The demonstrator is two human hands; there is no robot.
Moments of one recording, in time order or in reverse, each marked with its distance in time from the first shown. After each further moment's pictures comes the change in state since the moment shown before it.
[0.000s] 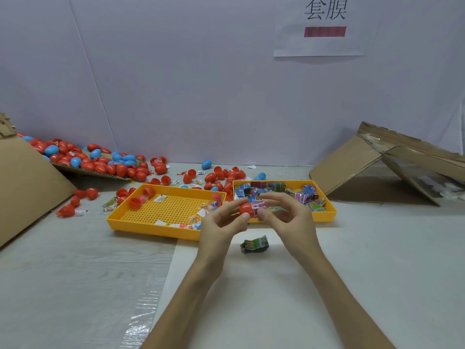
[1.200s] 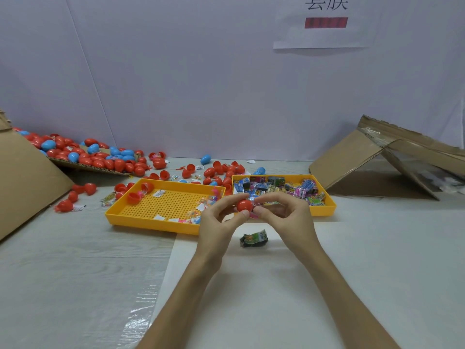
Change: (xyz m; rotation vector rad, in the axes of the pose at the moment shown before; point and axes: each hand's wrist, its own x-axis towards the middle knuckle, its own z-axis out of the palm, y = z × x) left_hand -0.002 0.000 0.000 0.105 0.024 0.088; right_hand -0.001 0.001 0.001 0.027 -0.040 -0.003
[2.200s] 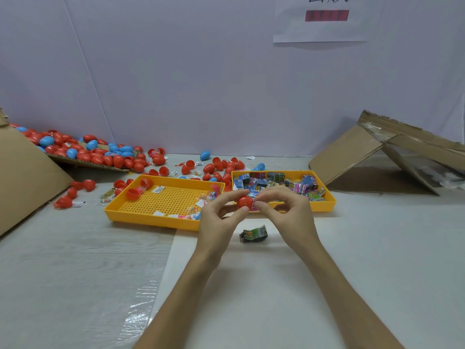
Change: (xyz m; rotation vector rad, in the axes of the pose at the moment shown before) left_hand 0.000 0.001 0.001 0.059 -0.001 0.051; right_hand 0.000 0.000 0.000 -0.151 0.025 -0.115
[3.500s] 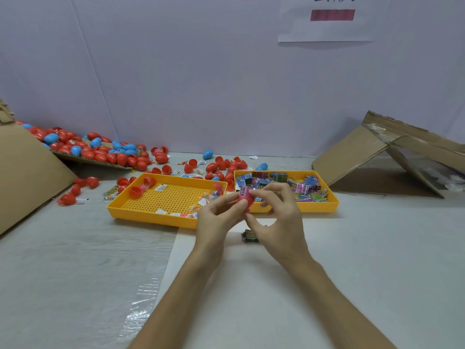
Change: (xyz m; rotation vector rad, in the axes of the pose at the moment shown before) left_hand 0.000 0.002 -0.003 -0.319 0.059 -0.238; right_hand -0.014 0.004 0.023 -0.299 0.108 -0.273
